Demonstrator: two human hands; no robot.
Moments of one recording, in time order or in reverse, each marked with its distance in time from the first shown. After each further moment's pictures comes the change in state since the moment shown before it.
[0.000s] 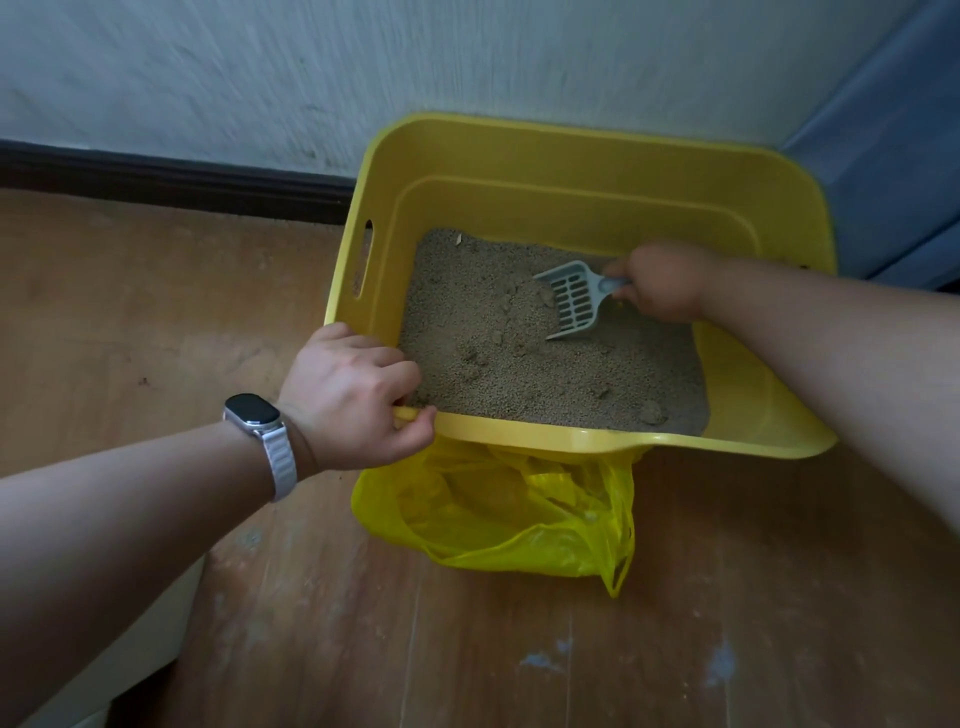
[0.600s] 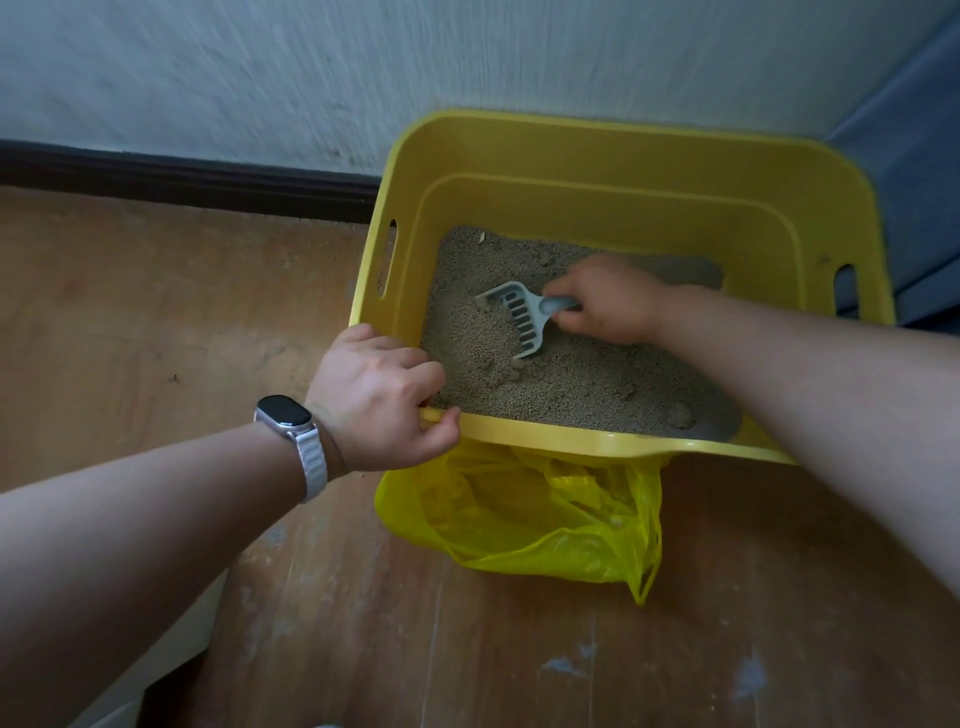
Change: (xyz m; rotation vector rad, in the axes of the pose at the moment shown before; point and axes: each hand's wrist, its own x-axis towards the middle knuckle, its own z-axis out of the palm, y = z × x) left_hand 0.000 0.001 0.002 0.015 -0.005 -0.010; right_hand 0.022 -0.064 0.023 0.092 0.119 -0.278
